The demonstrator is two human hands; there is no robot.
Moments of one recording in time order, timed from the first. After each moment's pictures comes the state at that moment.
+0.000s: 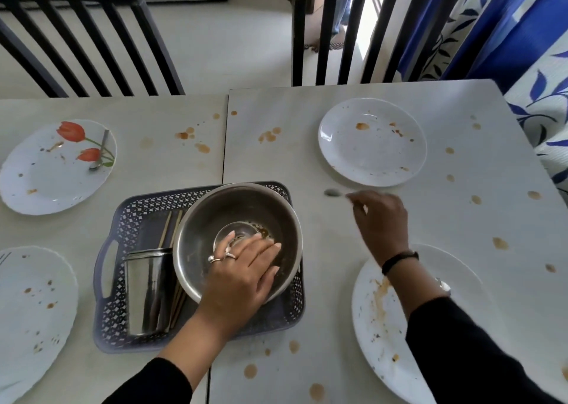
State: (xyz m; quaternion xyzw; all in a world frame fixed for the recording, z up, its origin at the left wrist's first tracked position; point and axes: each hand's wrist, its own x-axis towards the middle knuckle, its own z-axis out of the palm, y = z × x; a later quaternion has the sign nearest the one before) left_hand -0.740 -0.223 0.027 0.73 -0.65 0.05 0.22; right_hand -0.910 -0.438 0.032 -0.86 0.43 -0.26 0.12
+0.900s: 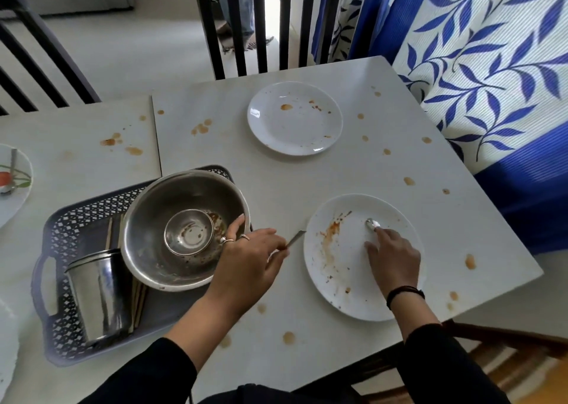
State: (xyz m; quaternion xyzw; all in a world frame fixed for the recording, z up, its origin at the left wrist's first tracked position) left_hand -0.814 -0.236 0.064 0.66 -0.69 -0.14 0.29; right_hand -1.075 -0.335 0.003 -0.71 0.70 -0.01 0.06
